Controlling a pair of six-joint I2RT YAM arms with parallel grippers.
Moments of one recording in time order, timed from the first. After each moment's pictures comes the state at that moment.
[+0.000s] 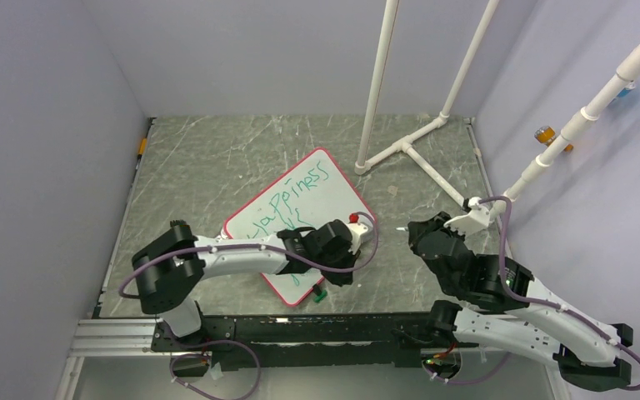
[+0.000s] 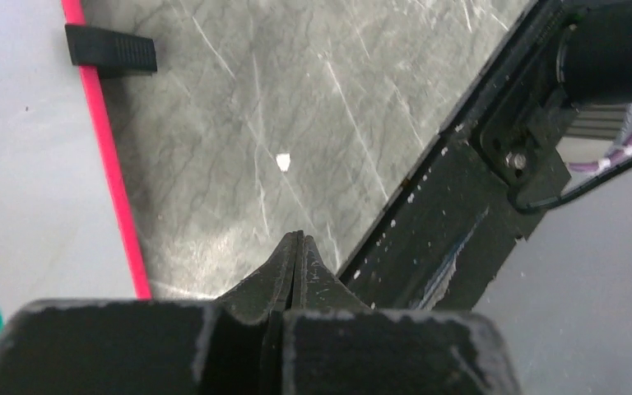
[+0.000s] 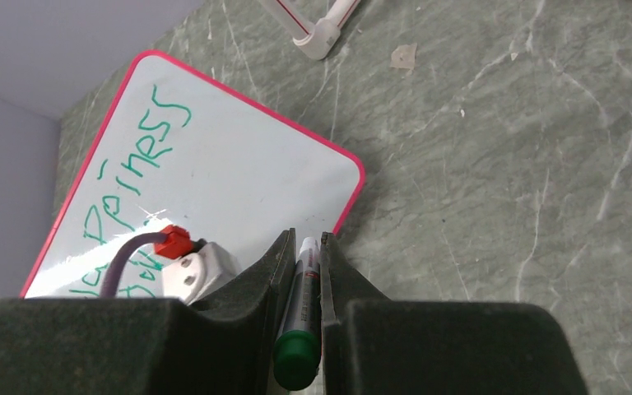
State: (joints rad) left arm -1.15 1.63 1.00 -0.18 0.17 -0.47; right arm 1.08 0.60 0.89 -0.96 0.95 1.15
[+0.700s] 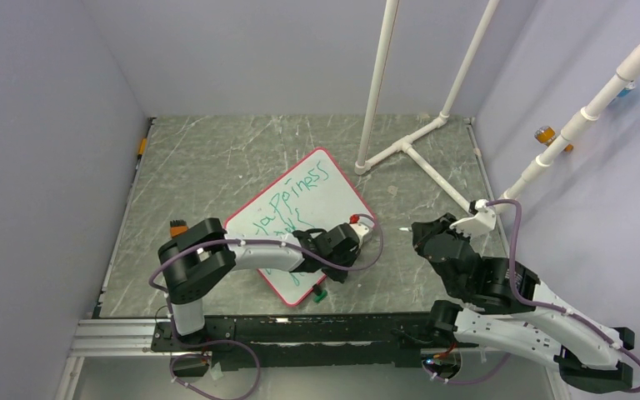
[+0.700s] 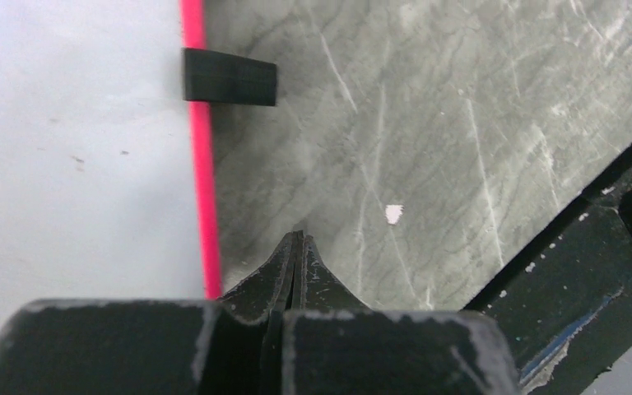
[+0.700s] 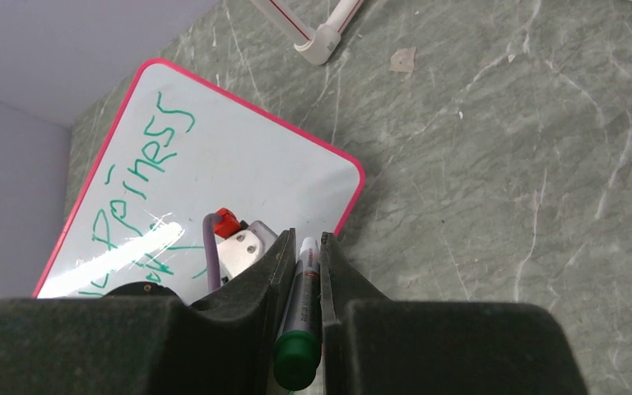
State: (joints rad) left arm -1.15 1.81 1.06 -0.18 -0.01 -0.46; right arm 1.08 0.55 0.89 -0.99 0.95 1.16
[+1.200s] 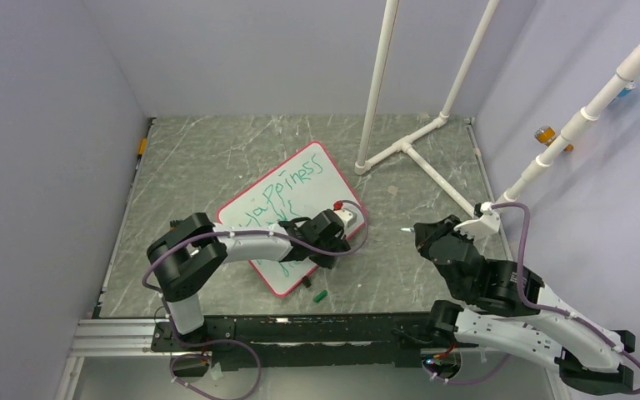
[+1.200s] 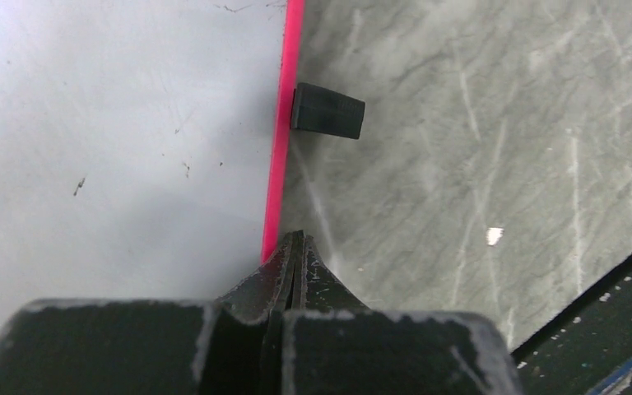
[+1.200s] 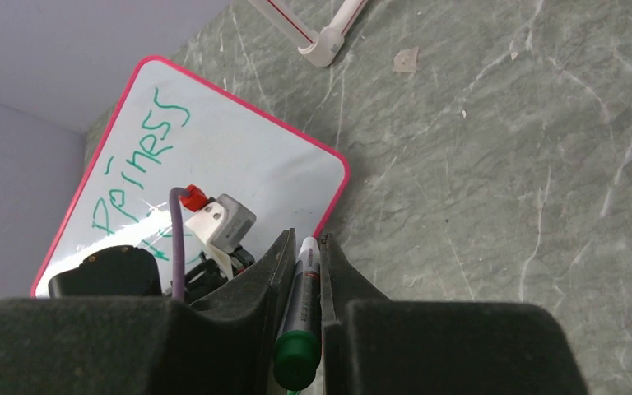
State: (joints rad) left arm -1.03 1.77 1.01 -0.16 -0.02 -0.41; right arm 1.08 0.52 0.88 -0.99 0.95 1.18
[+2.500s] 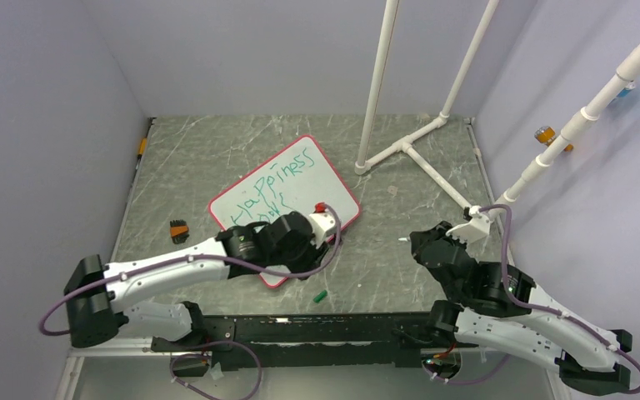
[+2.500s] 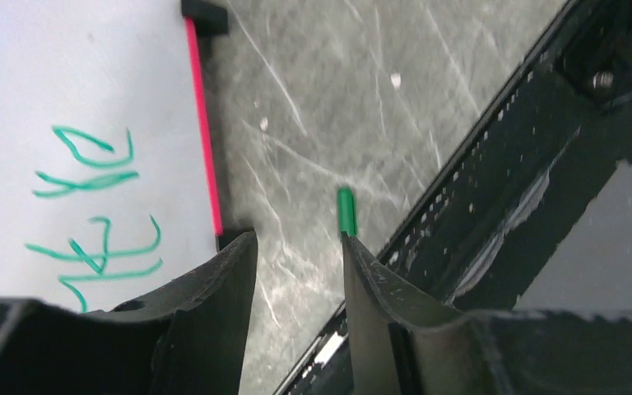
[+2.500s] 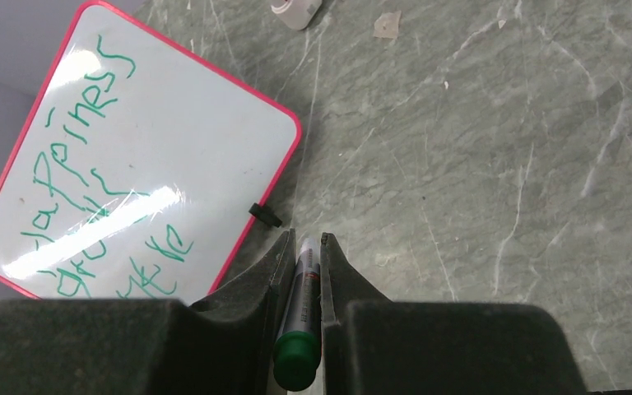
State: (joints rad) left arm -1.10 1.26 0.98 -0.49 -0.05 -0.23; right arm 1.08 0.50 0.81 -1.02 0.90 1.18
